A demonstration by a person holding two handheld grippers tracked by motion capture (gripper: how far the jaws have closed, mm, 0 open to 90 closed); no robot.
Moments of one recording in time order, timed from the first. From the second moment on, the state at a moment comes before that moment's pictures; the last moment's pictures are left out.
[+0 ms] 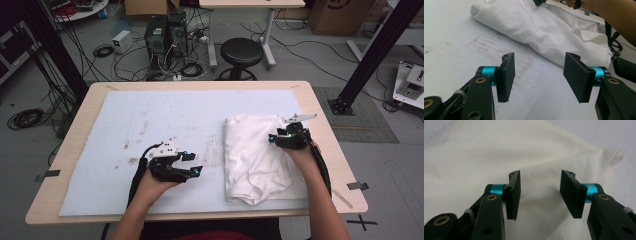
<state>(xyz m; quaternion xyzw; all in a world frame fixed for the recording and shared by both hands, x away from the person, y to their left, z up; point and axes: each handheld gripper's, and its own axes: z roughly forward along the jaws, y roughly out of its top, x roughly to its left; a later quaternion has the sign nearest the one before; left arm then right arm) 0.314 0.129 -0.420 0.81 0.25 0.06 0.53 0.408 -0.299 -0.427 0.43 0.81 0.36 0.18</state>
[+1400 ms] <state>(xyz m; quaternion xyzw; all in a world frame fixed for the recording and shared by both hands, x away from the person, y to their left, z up) 0.316 0.151 -0.414 0.79 0.27 0.09 0.54 0.327 -0.303 -0.436 0.37 0.84 0.36 0.18</state>
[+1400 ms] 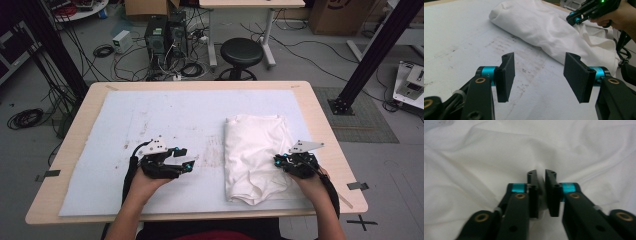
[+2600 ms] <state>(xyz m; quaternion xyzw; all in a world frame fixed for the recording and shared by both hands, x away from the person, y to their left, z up) 0.319 0.162 -0.414 0.79 0.27 0.08 0.54 0.288 -0.347 -0.431 0.32 0.85 0.42 0.09</state>
